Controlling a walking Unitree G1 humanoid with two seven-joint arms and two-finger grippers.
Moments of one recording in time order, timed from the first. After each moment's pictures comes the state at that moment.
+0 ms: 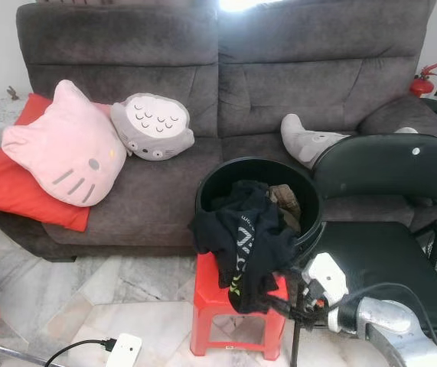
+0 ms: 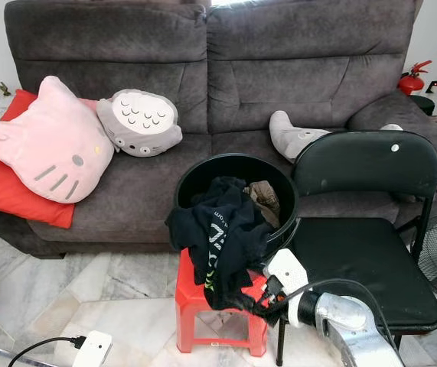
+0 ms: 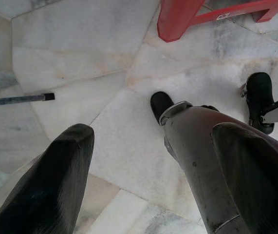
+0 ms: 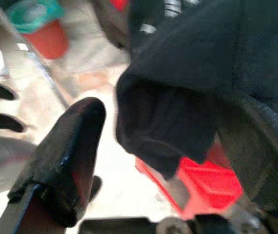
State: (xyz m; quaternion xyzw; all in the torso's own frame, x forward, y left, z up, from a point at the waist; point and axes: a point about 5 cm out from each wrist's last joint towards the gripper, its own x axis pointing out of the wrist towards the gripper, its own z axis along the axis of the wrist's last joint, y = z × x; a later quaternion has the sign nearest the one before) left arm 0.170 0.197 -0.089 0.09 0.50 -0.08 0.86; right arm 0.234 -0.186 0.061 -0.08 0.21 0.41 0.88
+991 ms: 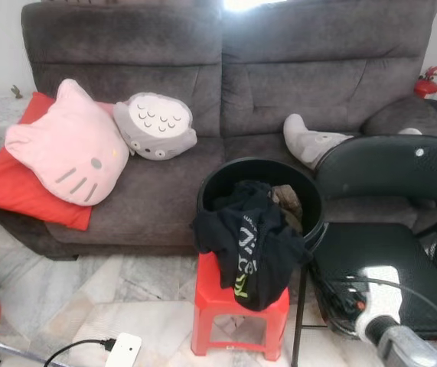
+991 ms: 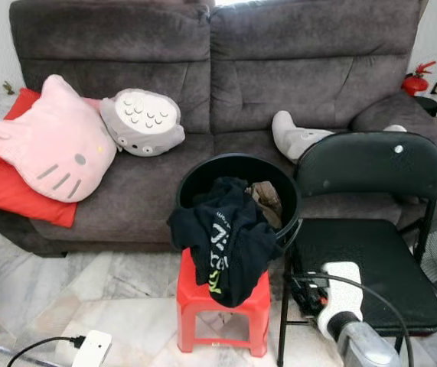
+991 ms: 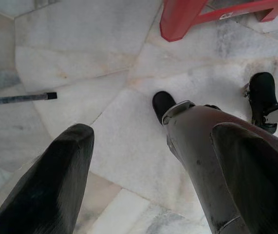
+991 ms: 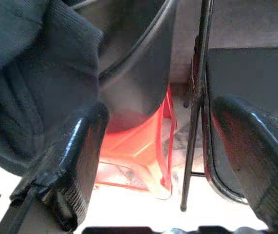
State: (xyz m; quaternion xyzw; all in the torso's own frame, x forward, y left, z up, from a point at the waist) left arm 0.171 0.198 -0.088 0.10 0.50 -0.08 0.86; right arm 0.208 -0.233 0.041 0.03 0.24 0.06 0.97
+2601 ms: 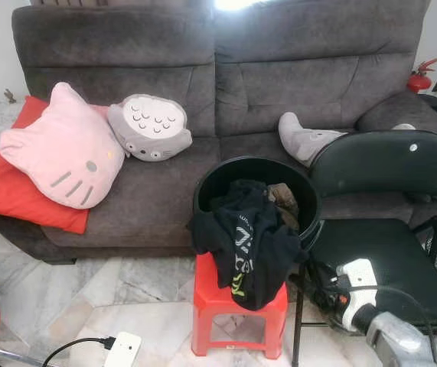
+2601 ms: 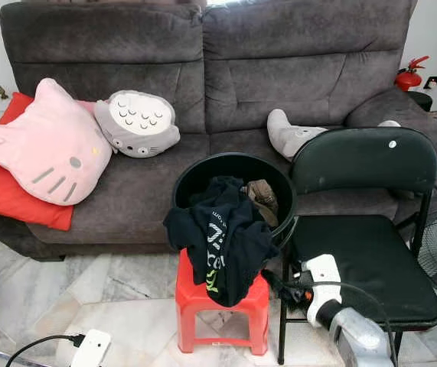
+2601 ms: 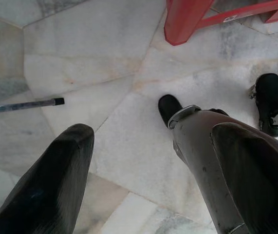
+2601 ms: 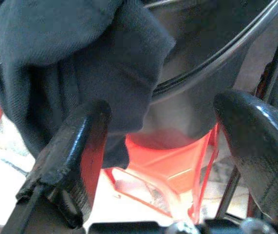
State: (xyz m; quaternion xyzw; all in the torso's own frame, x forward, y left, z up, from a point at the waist) left arm 0.172 0.199 -0.087 0.10 0.49 -0.08 0.86; right arm 0.239 -0.231 0.021 0.01 0.18 0.21 0.96
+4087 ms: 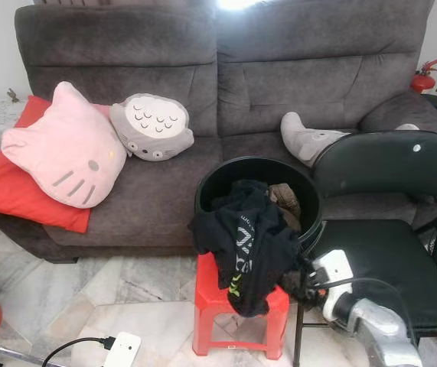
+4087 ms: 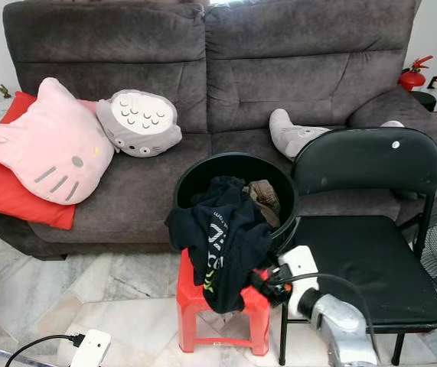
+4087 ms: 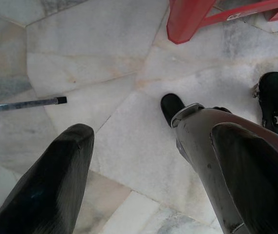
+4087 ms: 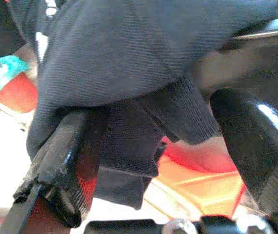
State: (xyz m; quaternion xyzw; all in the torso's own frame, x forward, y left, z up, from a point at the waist) left arm 0.172 0.200 -0.087 0.11 0.49 -0.08 0.86; right arm 0.254 -0.198 0.020 0.02 0.18 0.31 0.93
